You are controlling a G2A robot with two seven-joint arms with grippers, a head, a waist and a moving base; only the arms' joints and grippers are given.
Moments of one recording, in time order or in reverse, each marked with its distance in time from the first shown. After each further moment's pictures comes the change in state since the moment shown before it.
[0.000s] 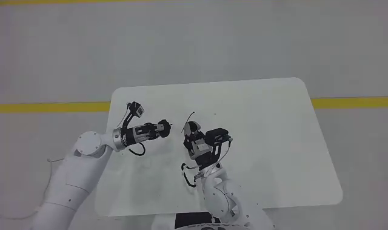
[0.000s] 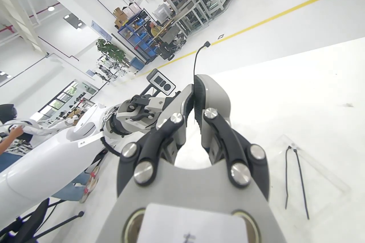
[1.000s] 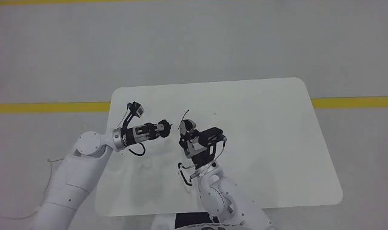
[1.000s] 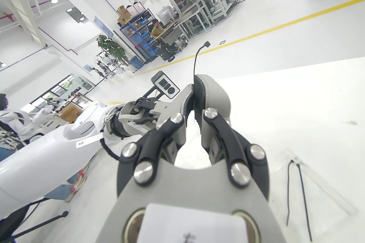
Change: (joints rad) left arm 0.000 0.000 0.000 0.000 0.000 0.000 0.000; right arm 0.058 -0.005 -0.048 0.044 -0.099 0.015 -0.038
